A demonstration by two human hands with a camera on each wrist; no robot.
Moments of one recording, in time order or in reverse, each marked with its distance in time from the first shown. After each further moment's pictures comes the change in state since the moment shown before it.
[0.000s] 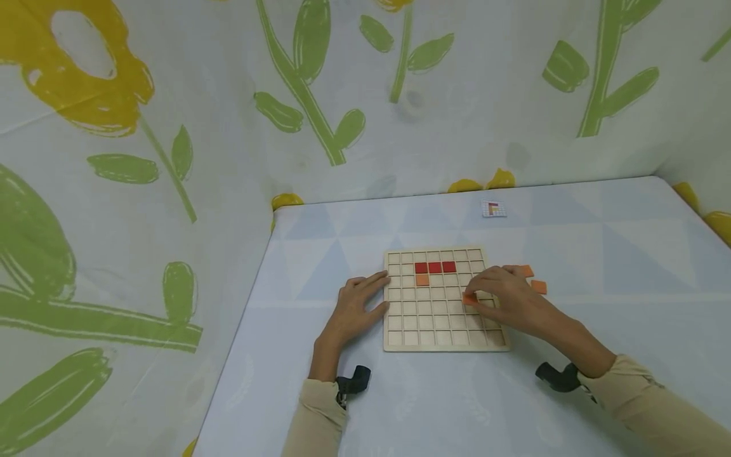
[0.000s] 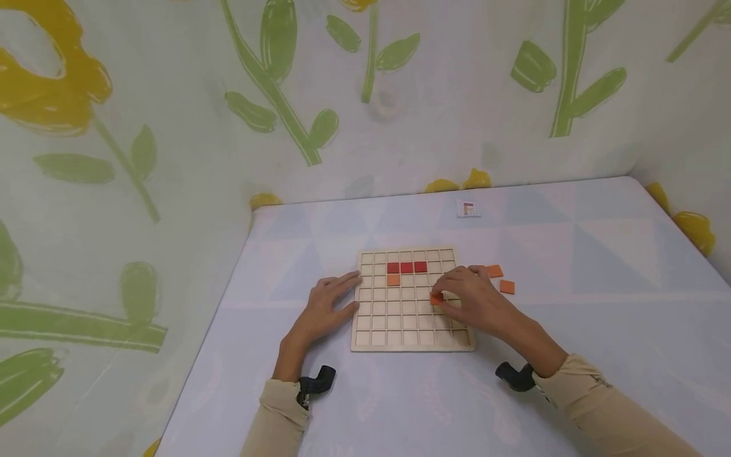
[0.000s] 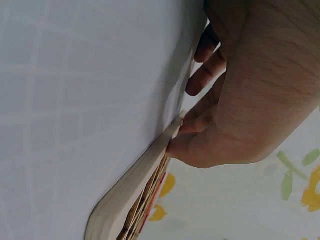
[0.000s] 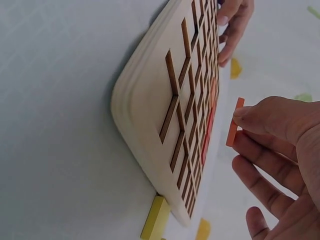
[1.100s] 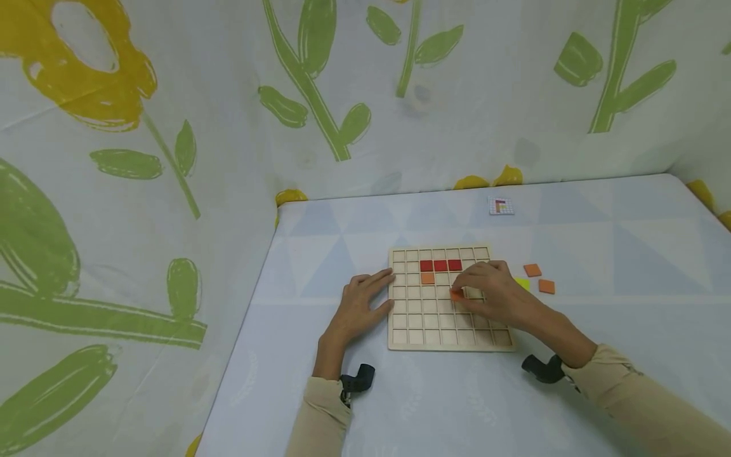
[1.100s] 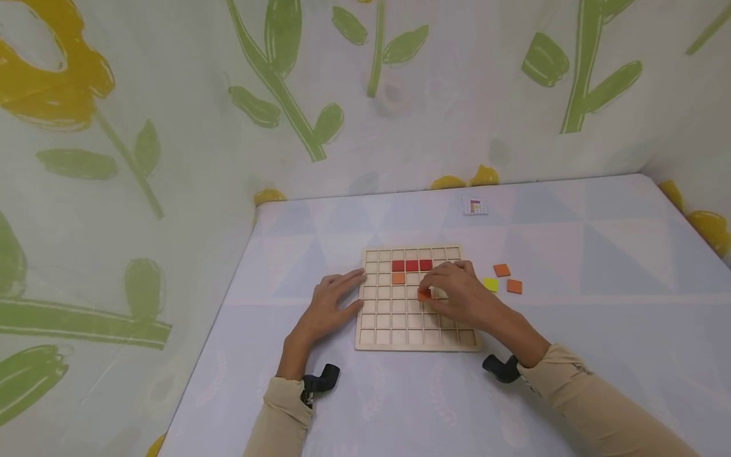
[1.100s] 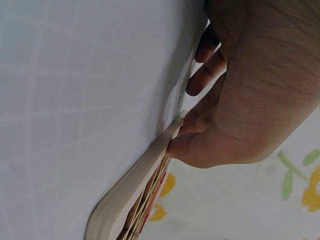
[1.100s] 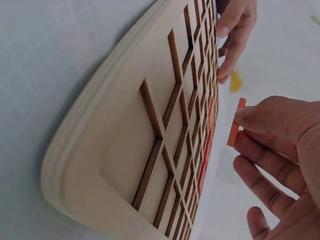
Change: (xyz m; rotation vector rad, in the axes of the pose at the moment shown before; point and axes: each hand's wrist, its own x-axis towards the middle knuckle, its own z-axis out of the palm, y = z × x) left_hand 0.000 0.000 0.001 0.000 0.020 0.010; right_hand 0.026 -0.008 0.017 0.015 -0.004 -0.047
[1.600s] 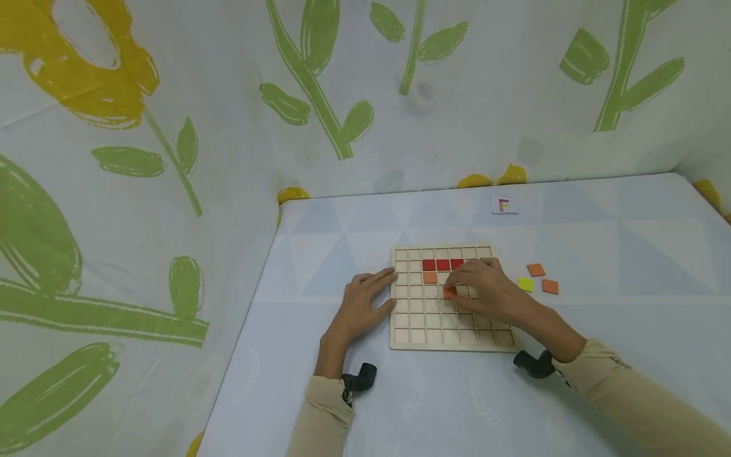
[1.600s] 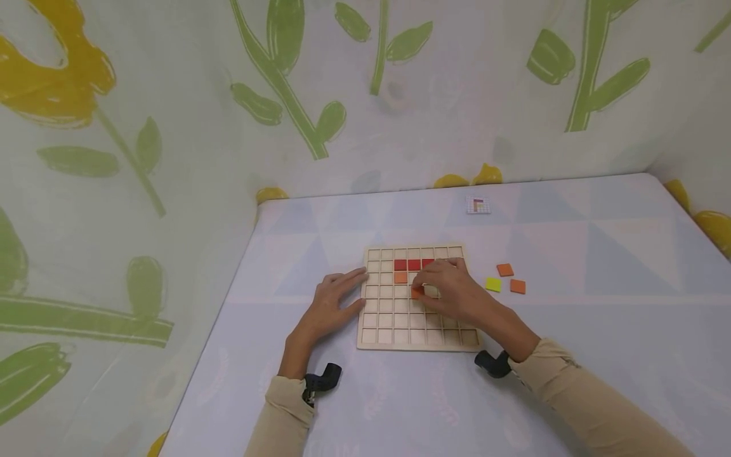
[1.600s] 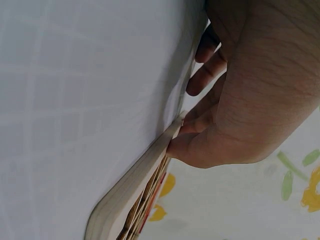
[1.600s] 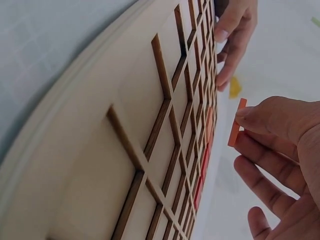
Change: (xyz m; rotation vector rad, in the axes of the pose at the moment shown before) left_hand 0.001 0.000 -0.001 0.009 -0.006 -0.008; right_hand 0.014 -0.002 0.009 0.009 -0.008 -0.018
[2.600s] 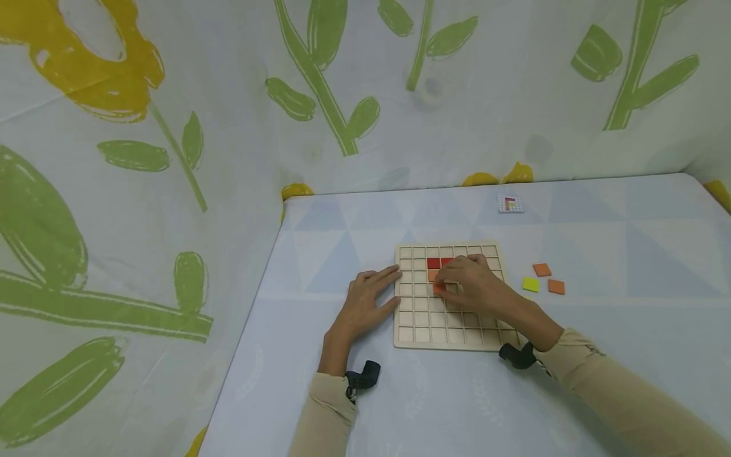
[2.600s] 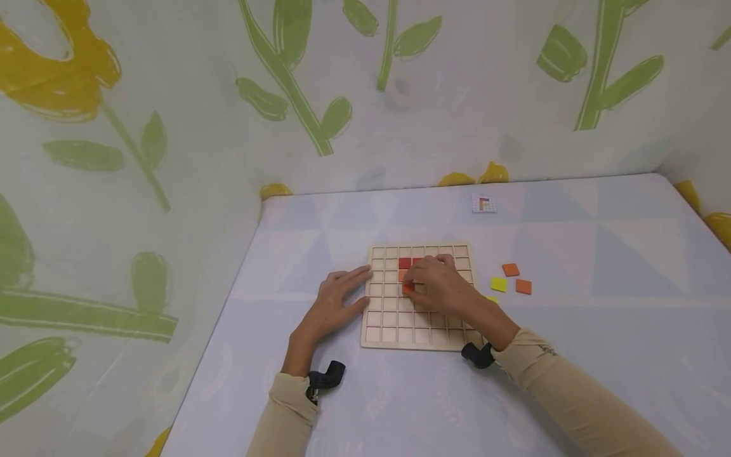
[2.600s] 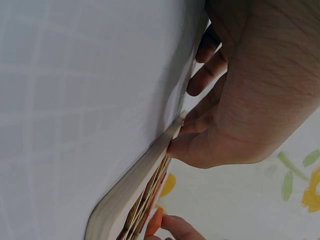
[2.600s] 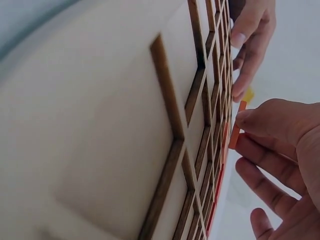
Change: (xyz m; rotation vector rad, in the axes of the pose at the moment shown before) left_hand 0.001 -0.002 -0.001 0.013 -0.018 0.014; right_hand 0.024 -0.002 0.021 -0.006 -0.004 -0.022
